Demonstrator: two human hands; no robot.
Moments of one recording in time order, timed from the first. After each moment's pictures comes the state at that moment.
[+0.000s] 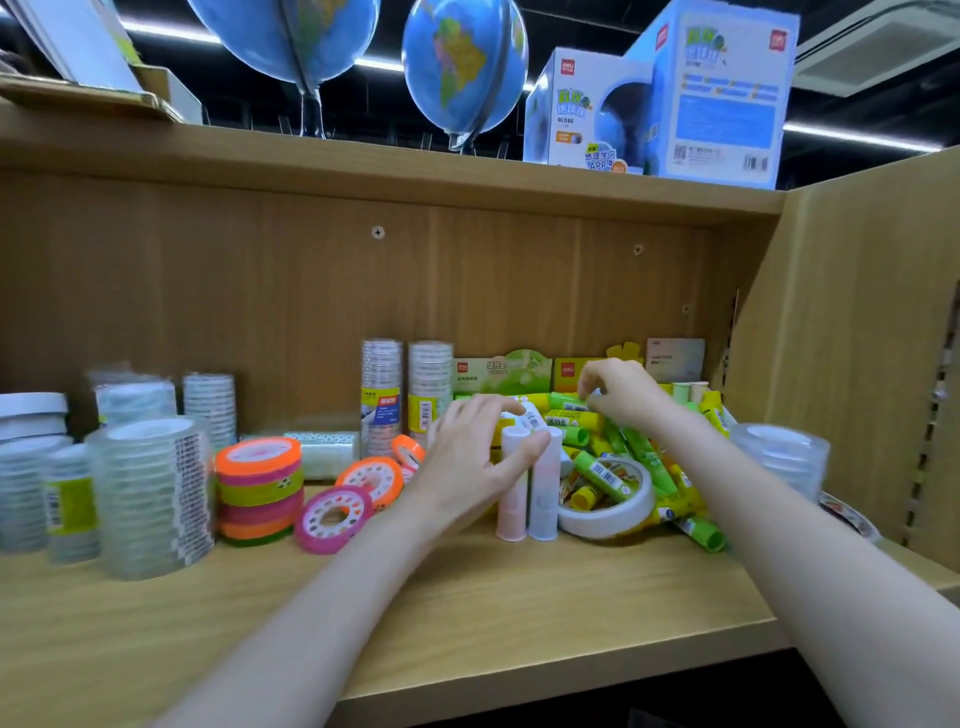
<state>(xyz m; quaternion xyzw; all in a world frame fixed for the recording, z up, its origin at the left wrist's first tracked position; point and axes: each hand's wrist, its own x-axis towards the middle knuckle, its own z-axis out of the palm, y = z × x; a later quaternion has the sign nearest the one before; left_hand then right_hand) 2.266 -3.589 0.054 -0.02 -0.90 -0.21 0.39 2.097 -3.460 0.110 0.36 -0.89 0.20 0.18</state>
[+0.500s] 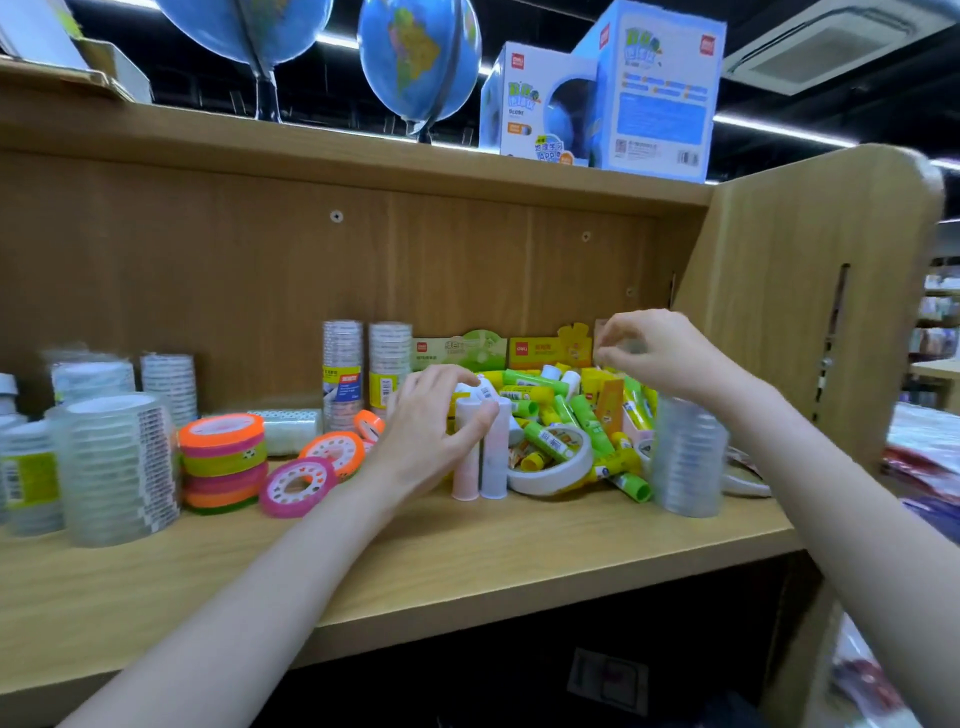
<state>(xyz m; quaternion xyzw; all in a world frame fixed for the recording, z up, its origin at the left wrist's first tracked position) 2.272 -3.583 0.055 -0.02 -0.88 -0.17 0.45 2.159 -3.372 0.139 0.37 -0.87 0.22 0.25</state>
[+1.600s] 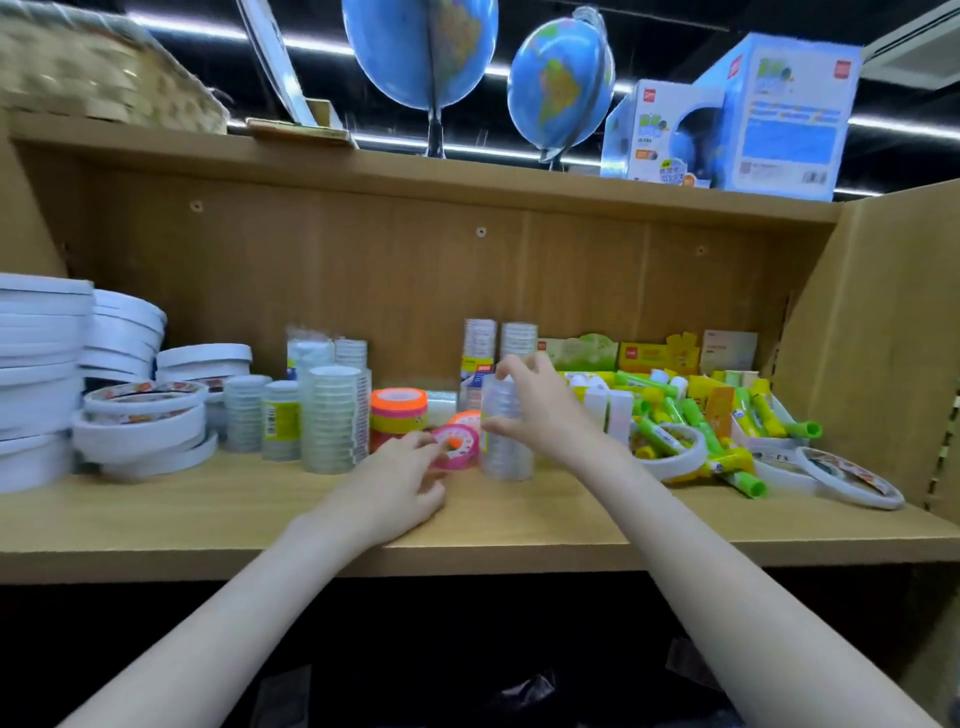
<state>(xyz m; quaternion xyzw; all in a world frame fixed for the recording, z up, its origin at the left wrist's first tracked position) 2.422 -3.649 0.019 0.11 -0.96 -0.03 0.27 2.296 -3.525 0.081 0.50 -0.81 0.25 0.19</state>
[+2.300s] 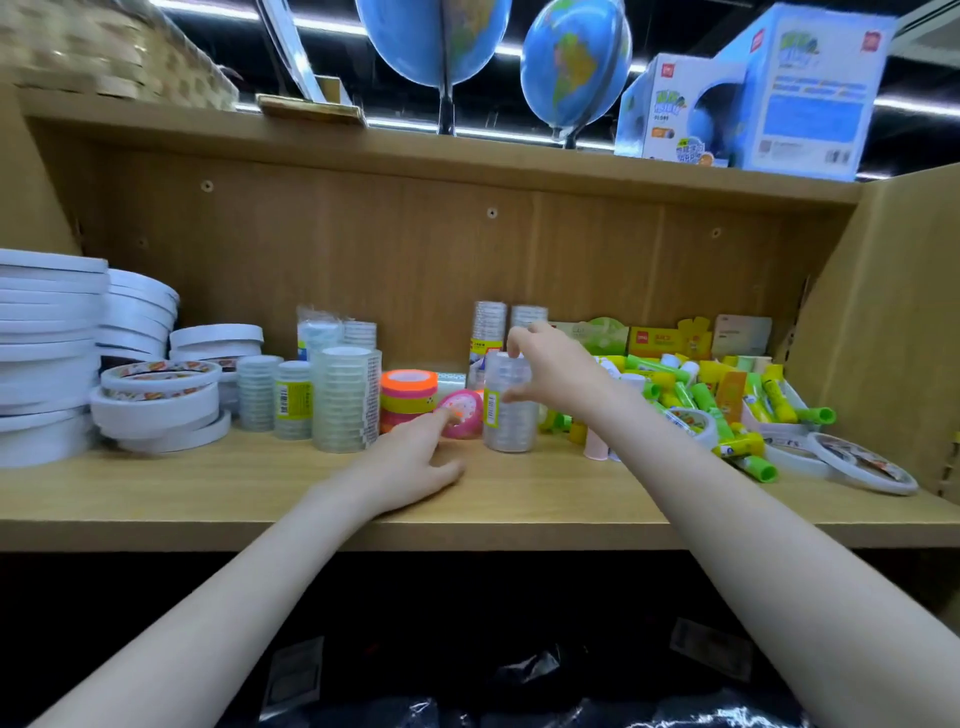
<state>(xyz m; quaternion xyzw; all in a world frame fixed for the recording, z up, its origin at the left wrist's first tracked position) 2.420 -3.651 0.023 0.13 -0.96 -0.11 0.24 2.281 -3.534 0.101 0.51 -0.82 0.13 0.23</state>
